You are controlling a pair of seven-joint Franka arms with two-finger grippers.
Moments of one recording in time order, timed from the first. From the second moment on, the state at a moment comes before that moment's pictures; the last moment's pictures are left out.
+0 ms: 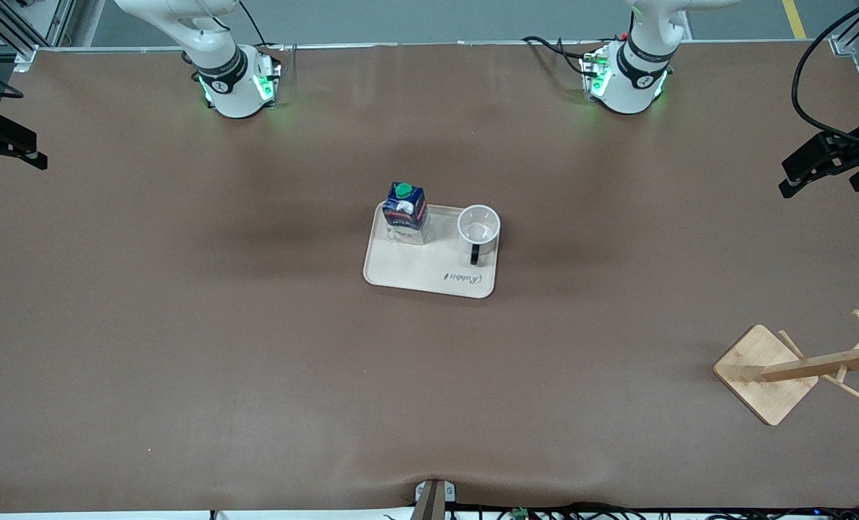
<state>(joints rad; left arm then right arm) 0.00 -0.01 -0.05 -1.50 0.01 1.59 -0.13 0.00 0.00 -0.11 -1.47 0.01 1.38 -0.27</state>
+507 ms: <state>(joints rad) 0.00 -0.01 -0.05 -1.49 0.00 1.59 -0.12 0.00 0.00 -0.11 -1.47 0.01 1.38 -0.27</state>
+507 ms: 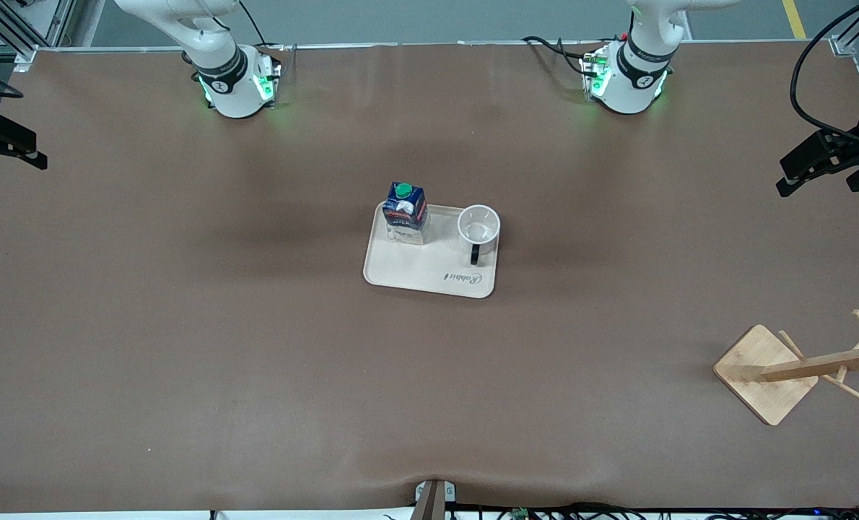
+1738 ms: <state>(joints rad) -0.01 -0.01 -0.05 -1.49 0.00 1.58 -0.12 0.00 0.00 -0.10 -1.46 0.01 1.42 -0.27</state>
